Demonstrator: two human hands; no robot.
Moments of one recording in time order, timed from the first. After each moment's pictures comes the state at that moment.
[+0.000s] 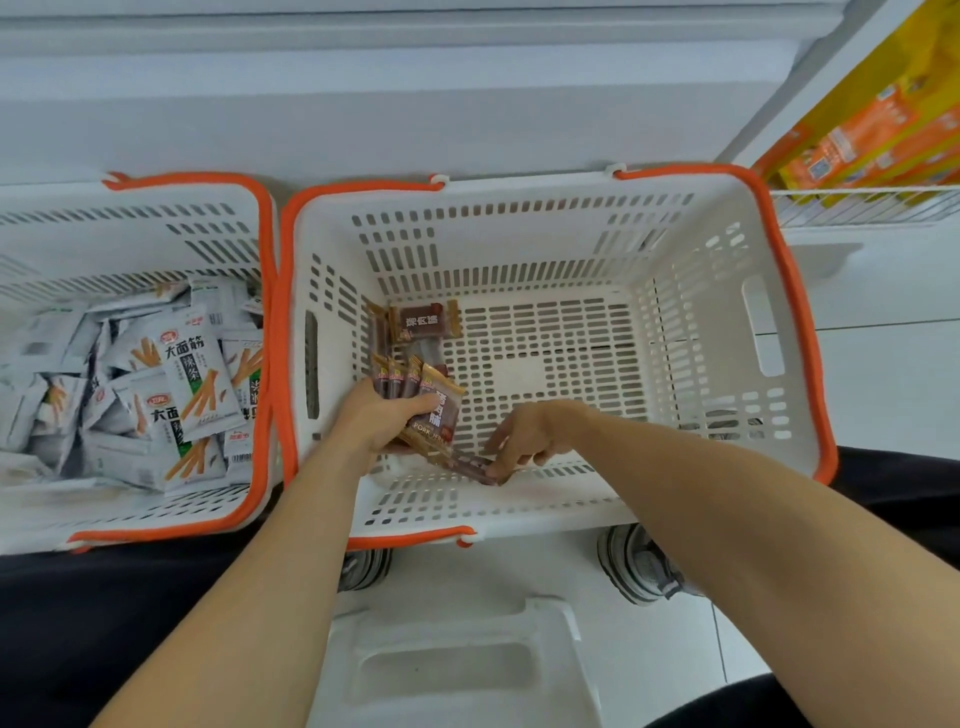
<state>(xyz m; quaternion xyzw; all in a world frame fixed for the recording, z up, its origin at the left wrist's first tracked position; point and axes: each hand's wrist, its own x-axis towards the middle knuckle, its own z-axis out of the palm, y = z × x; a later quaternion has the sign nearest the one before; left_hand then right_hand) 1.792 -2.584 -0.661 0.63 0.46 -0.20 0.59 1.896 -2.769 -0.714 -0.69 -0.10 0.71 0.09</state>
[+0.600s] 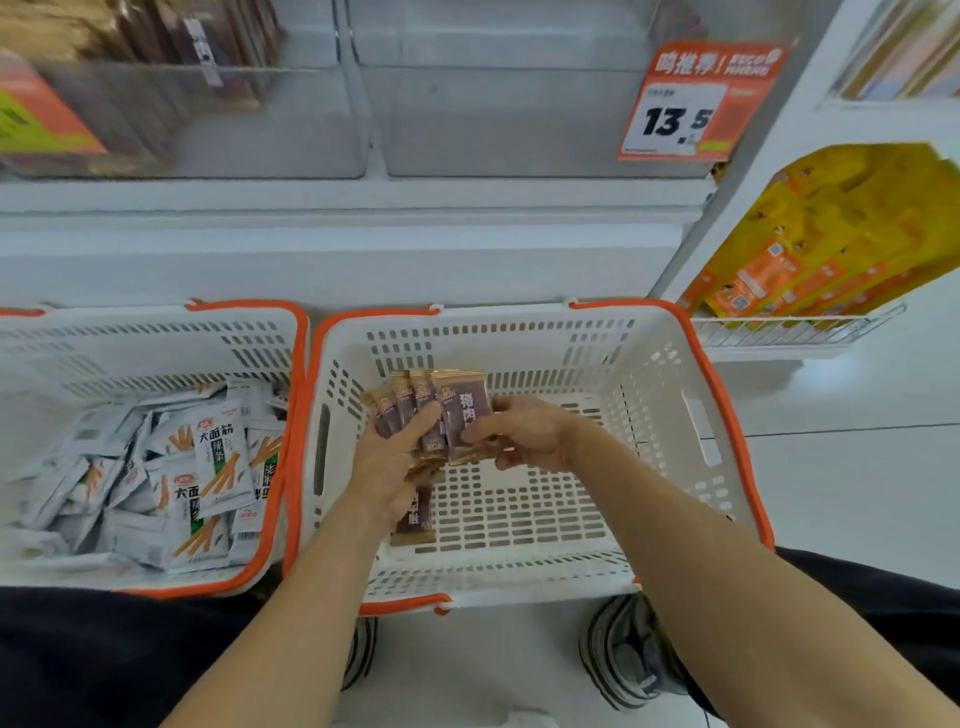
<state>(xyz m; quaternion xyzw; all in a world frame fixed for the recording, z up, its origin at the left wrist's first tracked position) 1.815 -2.624 -0.586 0.46 0.40 0.04 0.79 1.937 -2.763 -0.582 -0.65 -0.06 0.57 0.50</state>
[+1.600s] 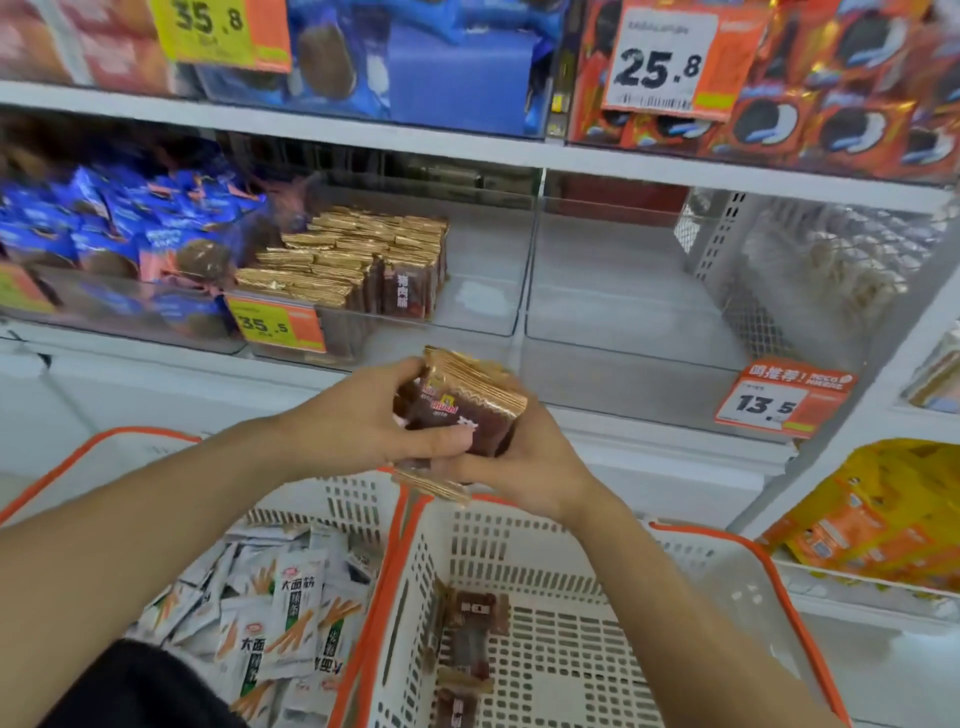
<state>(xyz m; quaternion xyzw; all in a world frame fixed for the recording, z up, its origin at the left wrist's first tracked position) 1.831 -2.466 -0.338 0.90 0.09 0.01 0.43 1.945 -2.630 -0.395 -0.67 -0.38 0.24 0.59</state>
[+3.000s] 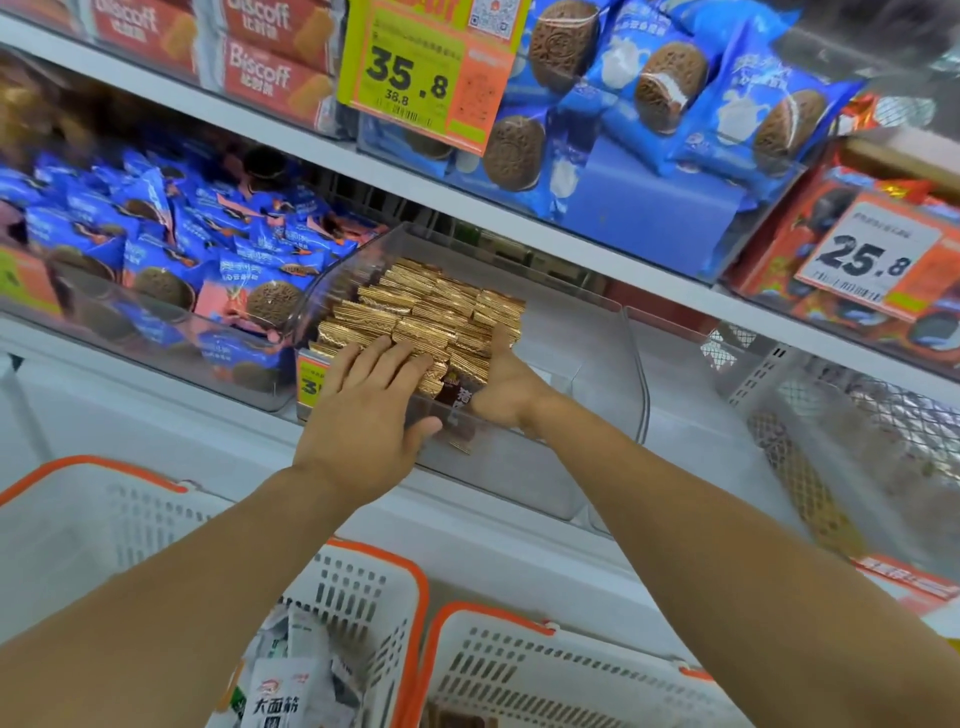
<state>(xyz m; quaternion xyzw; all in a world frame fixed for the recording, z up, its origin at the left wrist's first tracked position) 1.876 -2.319 -0.403 0.94 0.19 0.28 0.05 2.031 -2.416 -0.334 -0.90 -0.33 0.20 0.18</state>
